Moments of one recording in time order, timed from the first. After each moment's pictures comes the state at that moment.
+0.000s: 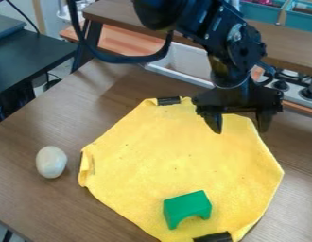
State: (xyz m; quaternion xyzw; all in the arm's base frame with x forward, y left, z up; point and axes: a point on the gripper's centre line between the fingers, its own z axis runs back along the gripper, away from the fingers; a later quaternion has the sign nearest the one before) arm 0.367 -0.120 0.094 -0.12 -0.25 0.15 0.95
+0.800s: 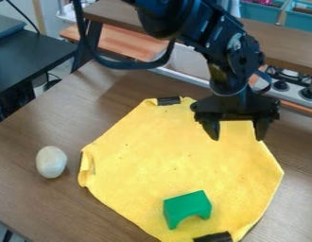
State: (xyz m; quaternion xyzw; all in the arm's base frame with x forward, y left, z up) arm 0.365 -0.119 0.082 -0.11 -0.24 0.15 0.95
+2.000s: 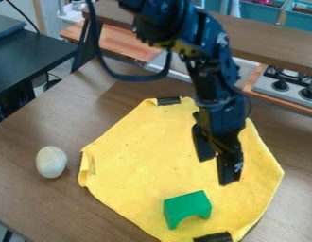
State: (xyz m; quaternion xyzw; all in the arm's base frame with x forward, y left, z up) arm 0.323 -0.112 0.042 -0.11 -0.08 -0.32 0.94
